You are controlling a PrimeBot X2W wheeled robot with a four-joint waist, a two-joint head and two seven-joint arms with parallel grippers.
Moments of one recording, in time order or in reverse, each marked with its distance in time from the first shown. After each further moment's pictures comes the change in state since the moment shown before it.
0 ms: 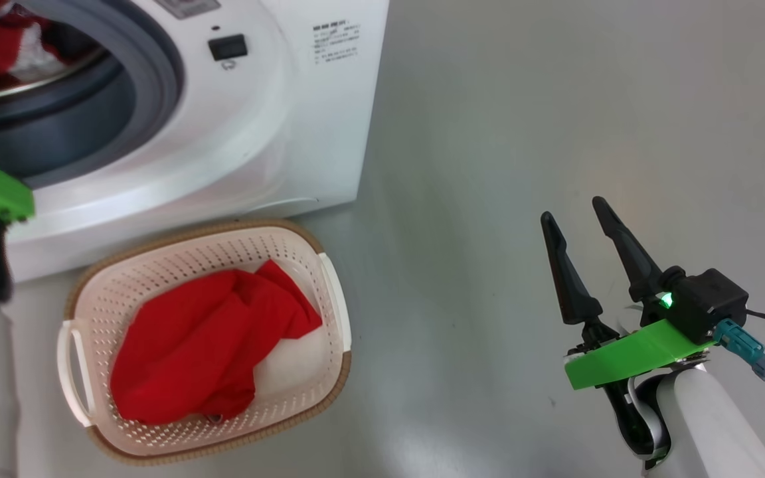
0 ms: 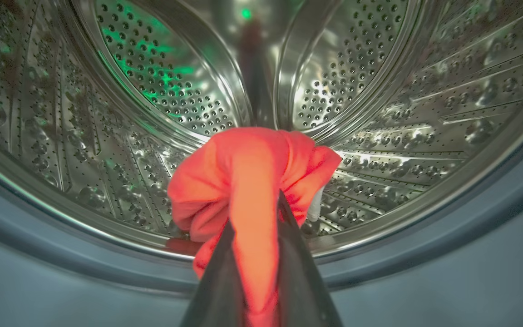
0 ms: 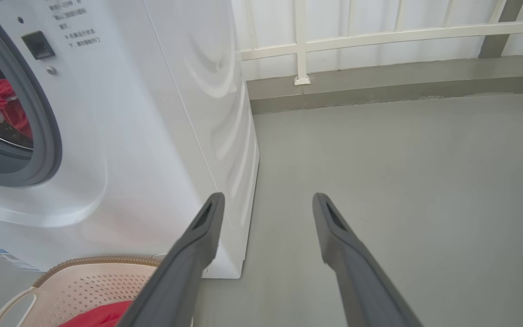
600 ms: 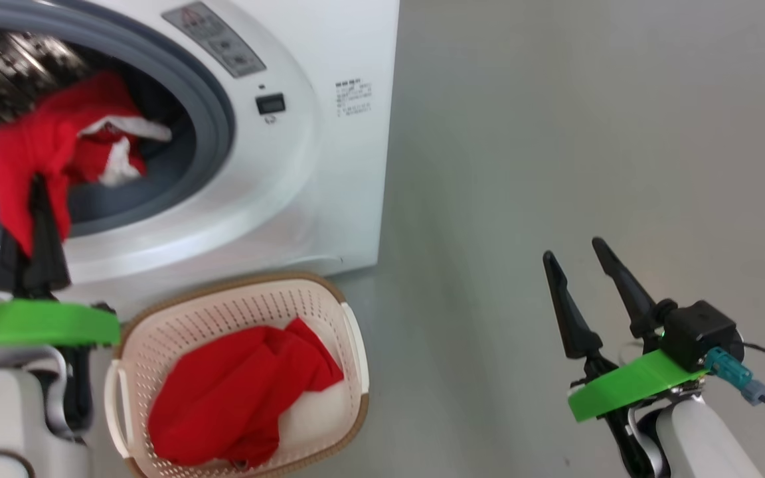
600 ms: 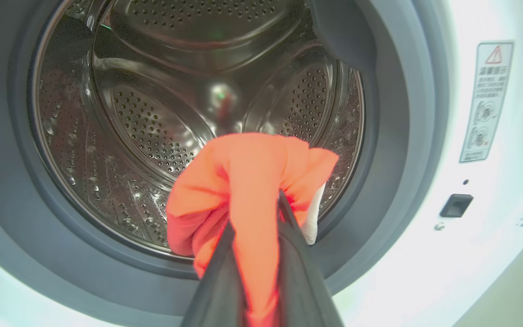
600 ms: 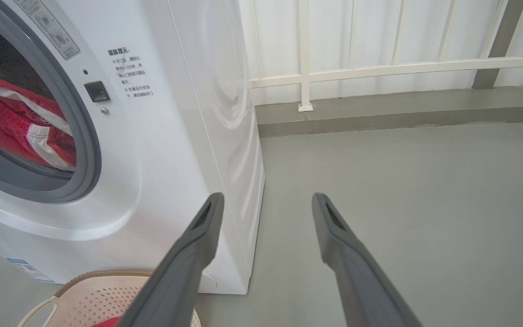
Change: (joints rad) left arm 0.478 -0.160 0.067 -0.539 0.040 -0.009 0.000; right arm 0.066 0.000 -0.009 0.042 -0.013 0.000 0.000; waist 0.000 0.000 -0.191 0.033
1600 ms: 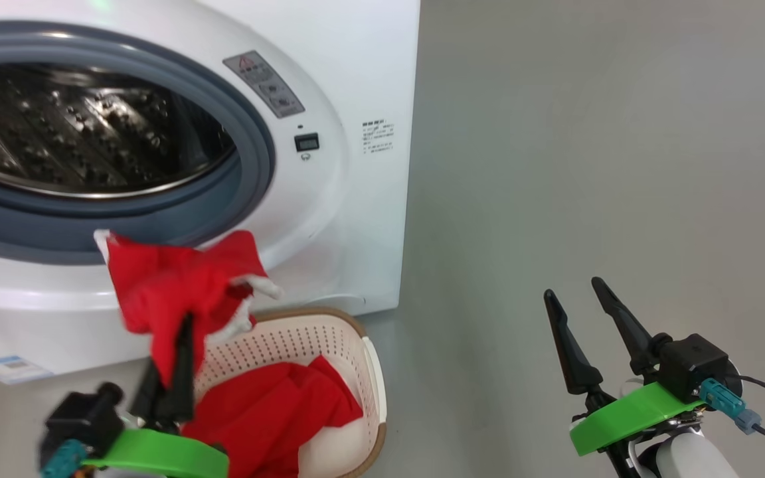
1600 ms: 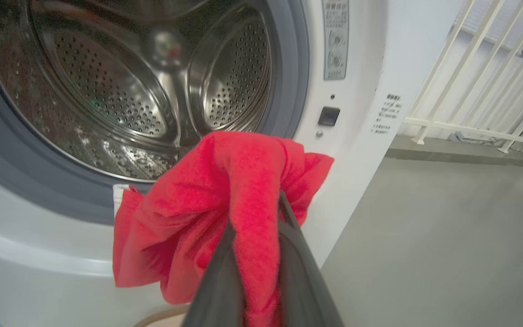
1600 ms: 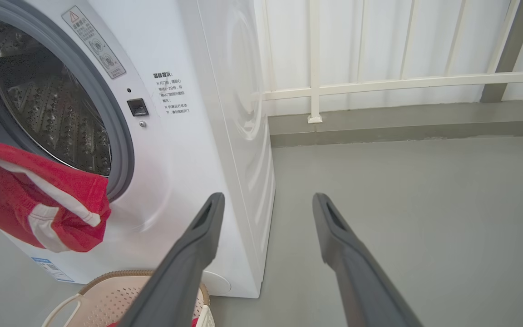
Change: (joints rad) left arm 0.343 -0.051 -0.212 -0.145 -0.051 0.005 0.000; right arm 0.079 0.000 0.000 0.012 -0.004 0.000 0.000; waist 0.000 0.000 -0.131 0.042
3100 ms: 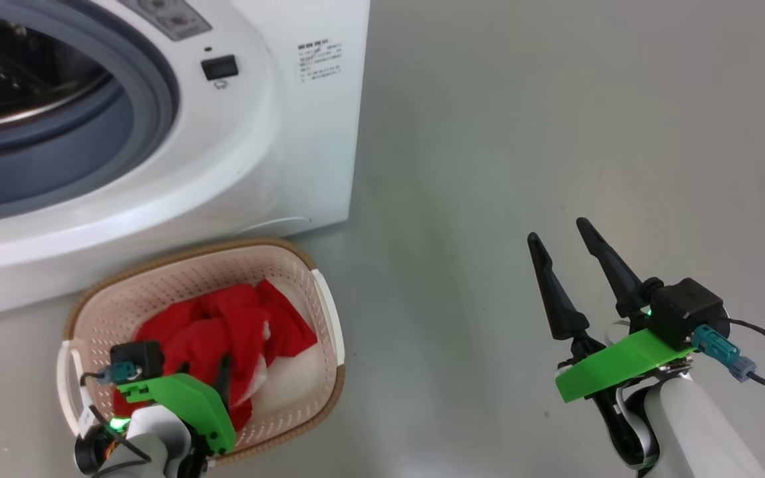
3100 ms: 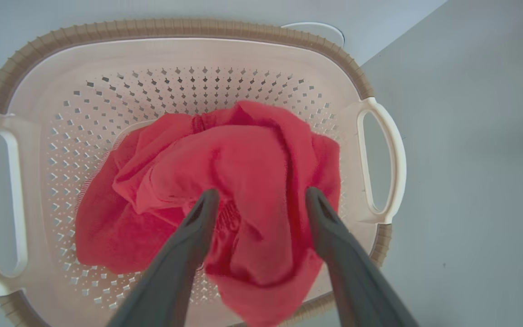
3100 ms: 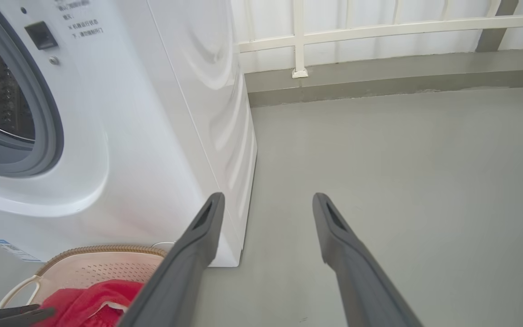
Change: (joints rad) left arm -0.497 0.018 -0.249 1.031 -0.249 -0.006 0.098; right arm -0.146 -0.001 0.039 0.020 0.018 0.000 0.000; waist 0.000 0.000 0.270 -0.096
